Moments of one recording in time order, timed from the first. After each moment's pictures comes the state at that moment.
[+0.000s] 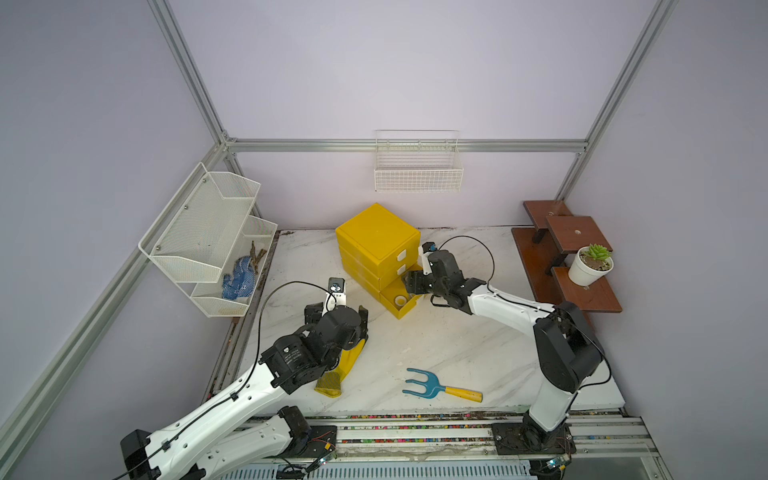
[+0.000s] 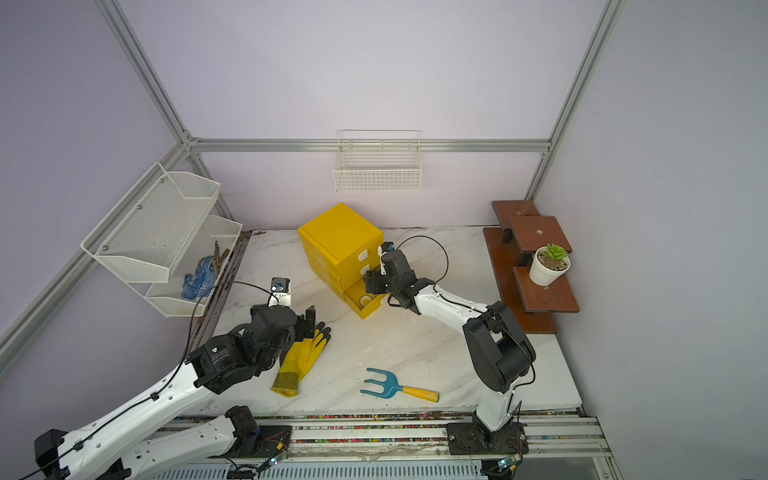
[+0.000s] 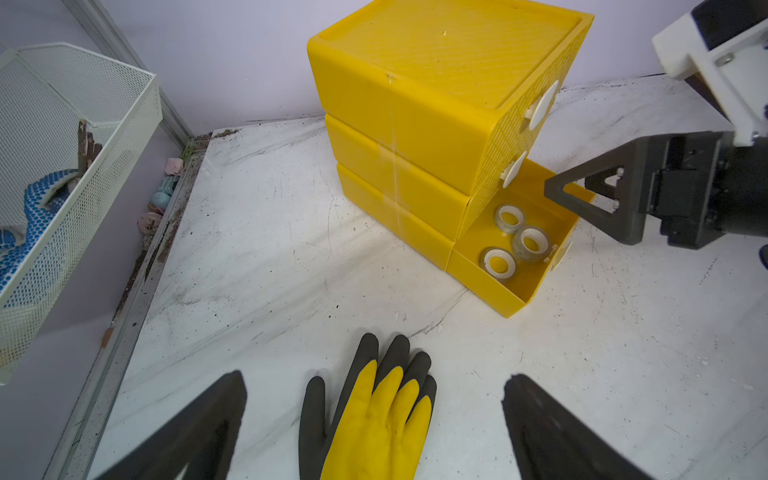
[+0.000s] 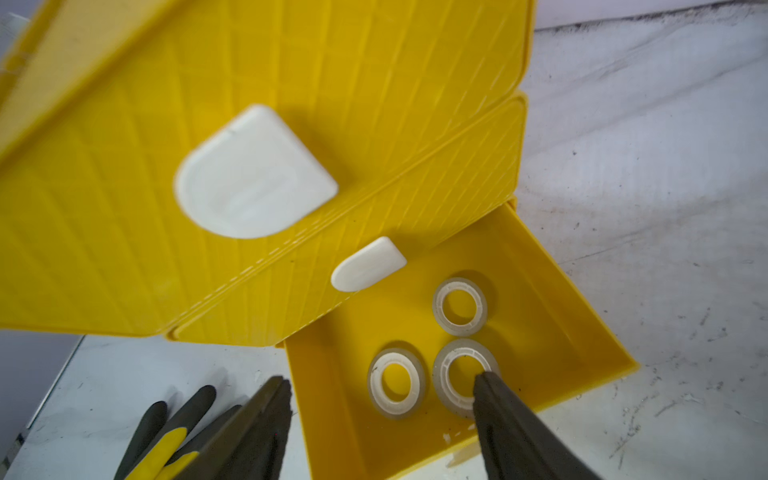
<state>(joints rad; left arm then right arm) -0.84 0.91 0.94 -0.71 -0.72 -0.41 0.58 1.71 1.17 -0.01 -0.06 0.43</state>
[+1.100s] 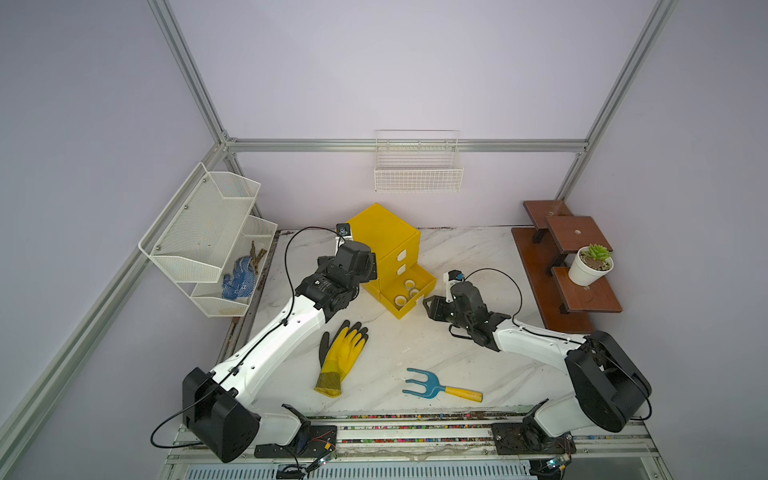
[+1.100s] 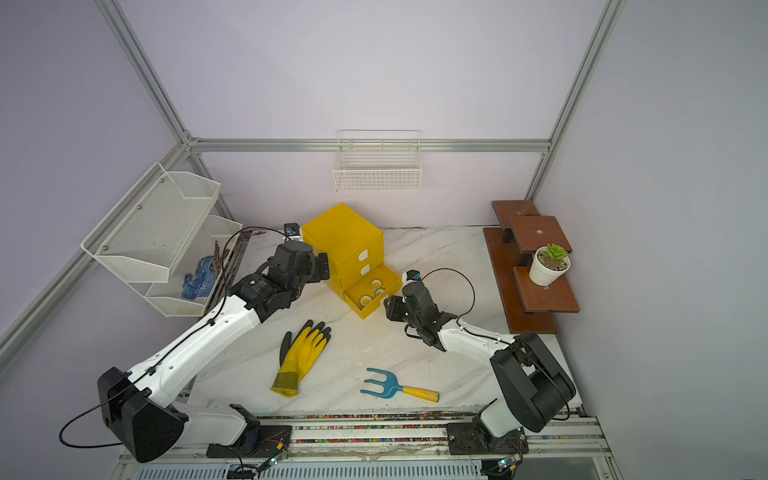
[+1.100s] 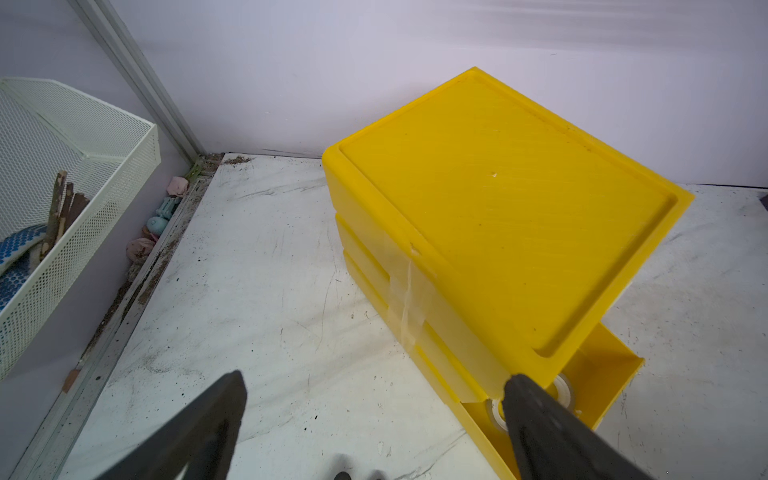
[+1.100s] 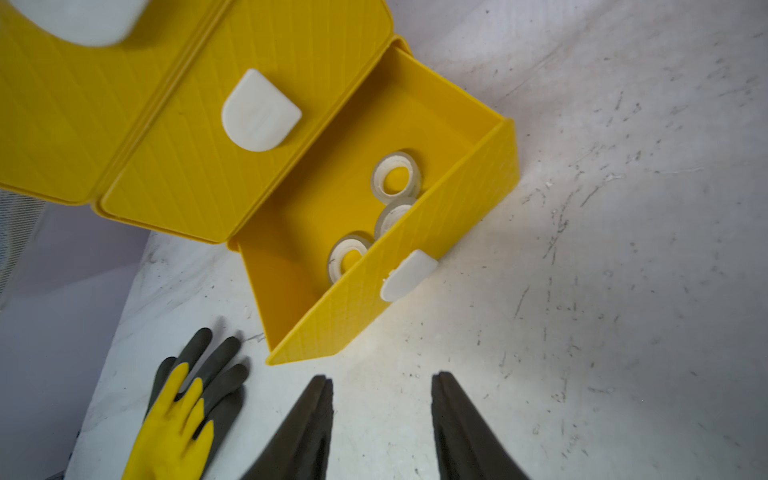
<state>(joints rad) -0.53 1.39 1.32 -0.55 -0.58 -0.39 0.57 1.54 0.76 0.16 -0.02 0.67</state>
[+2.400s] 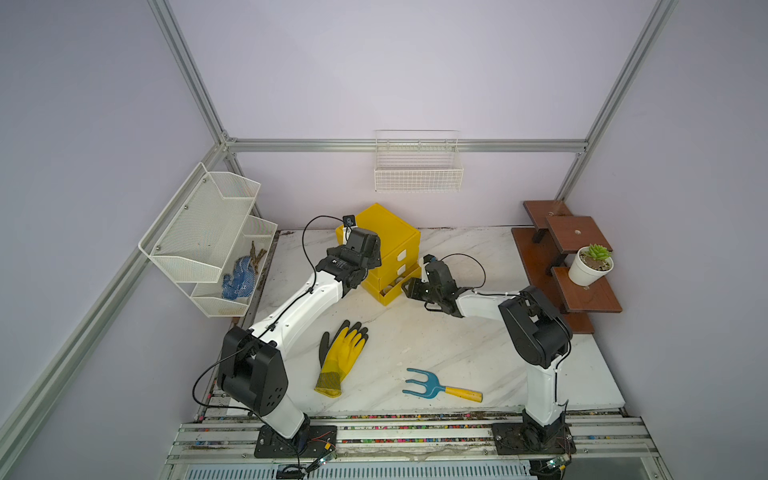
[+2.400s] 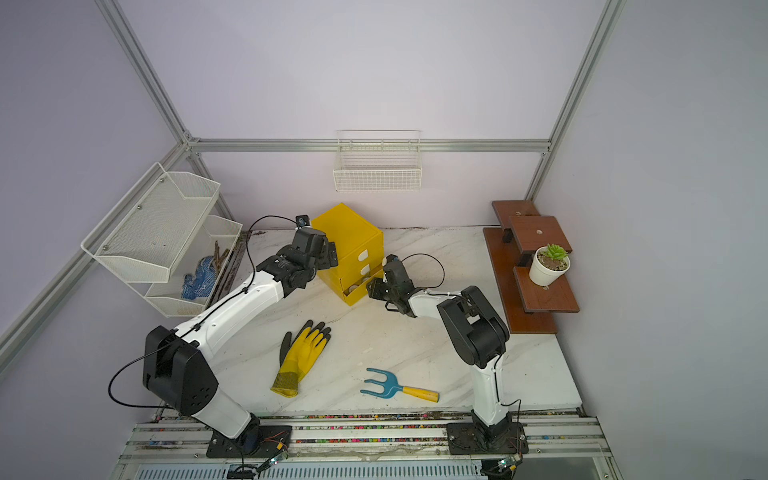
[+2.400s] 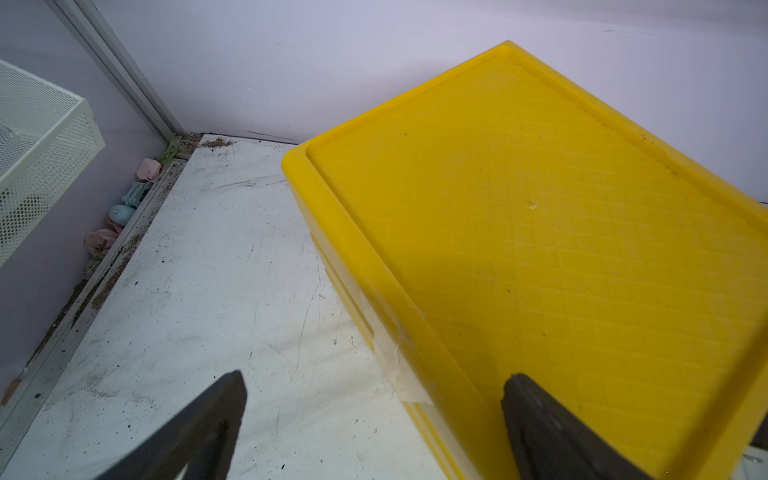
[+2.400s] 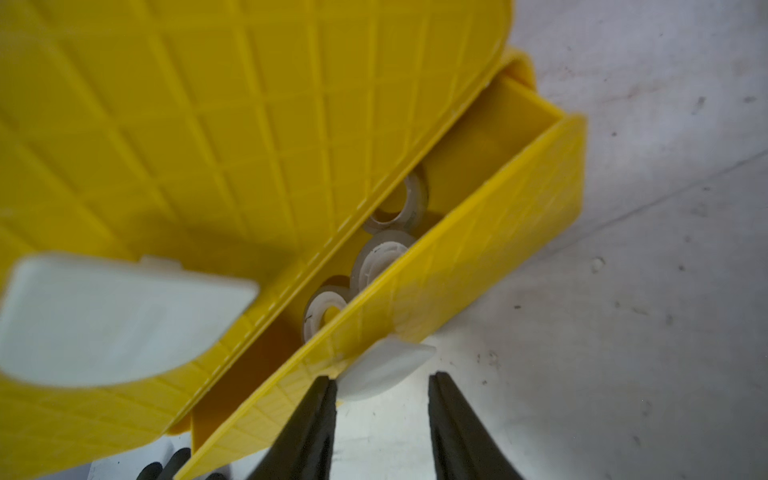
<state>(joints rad) -0.48 1.62 1.43 -0.49 -0.54 -0.42 0.53 2.04 1.20 0.24 -0.19 0.67</state>
